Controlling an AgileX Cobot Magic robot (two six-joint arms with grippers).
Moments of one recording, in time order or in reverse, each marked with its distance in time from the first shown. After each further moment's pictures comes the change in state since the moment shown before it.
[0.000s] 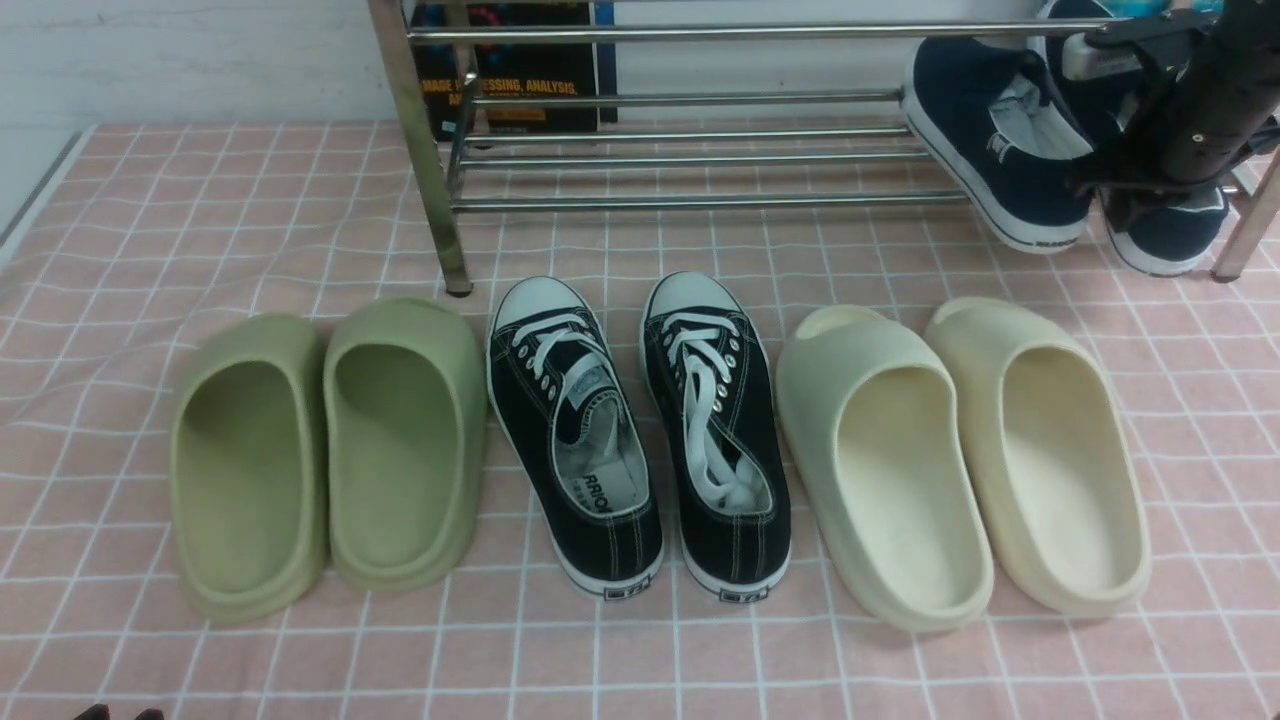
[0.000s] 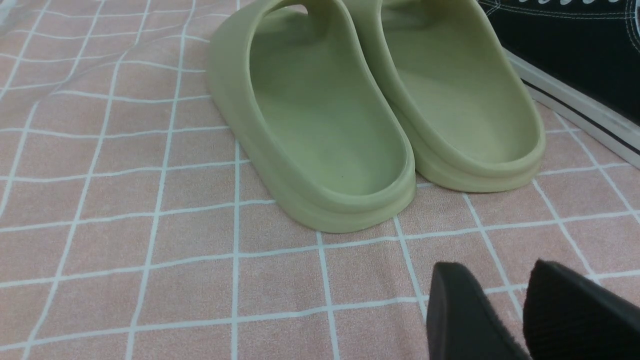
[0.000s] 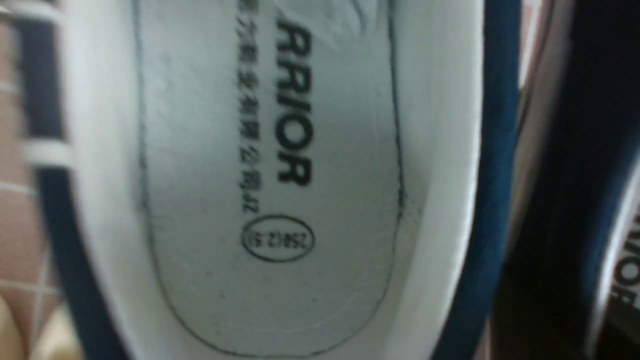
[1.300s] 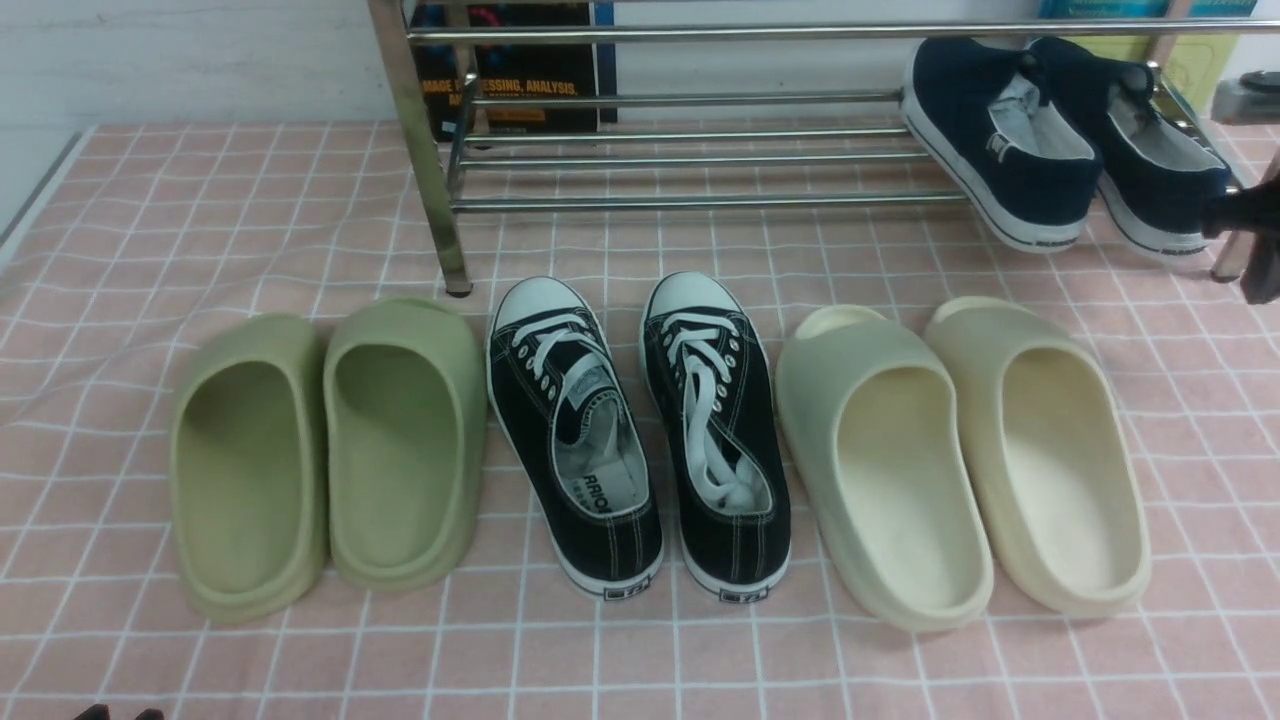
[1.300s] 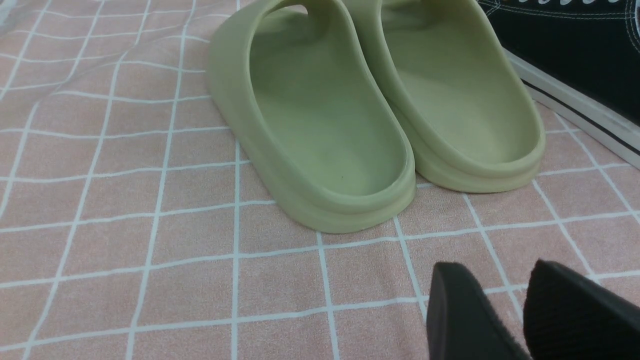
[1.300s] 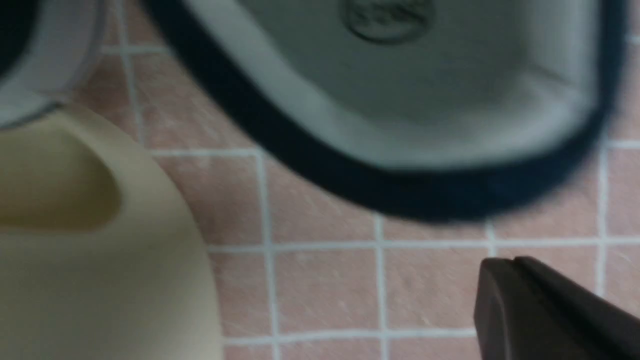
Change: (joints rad) right arm -0.143 -0.148 0.293 0.072 0.021 0.042; left arm 0.000 0.000 0.000 0.000 0.000 0.000
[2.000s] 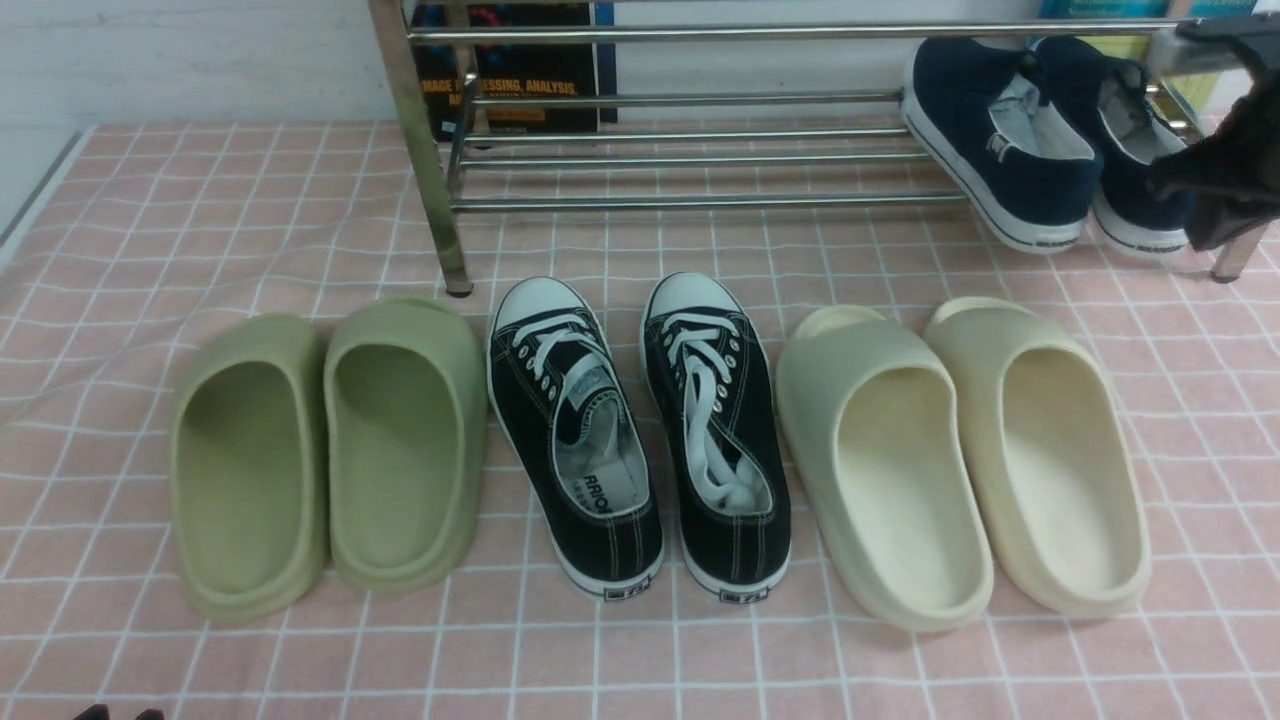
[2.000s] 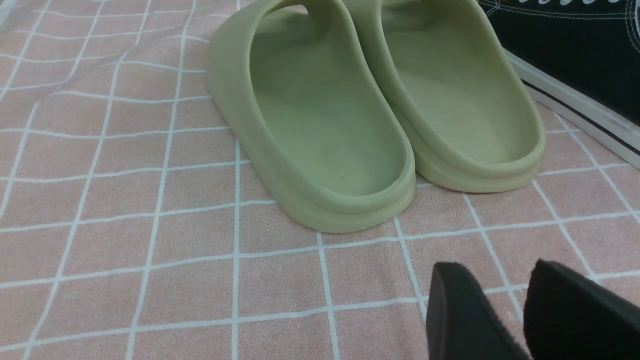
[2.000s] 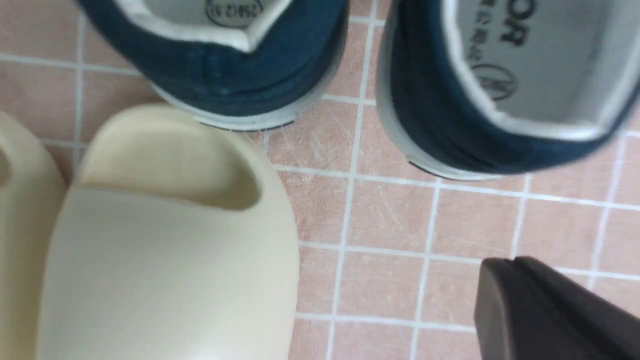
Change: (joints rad) right arm 0.076 -0.149 0.002 -0.016 0.014 -0.050; left arm 0.000 0.000 0.000 0.000 0.000 0.000
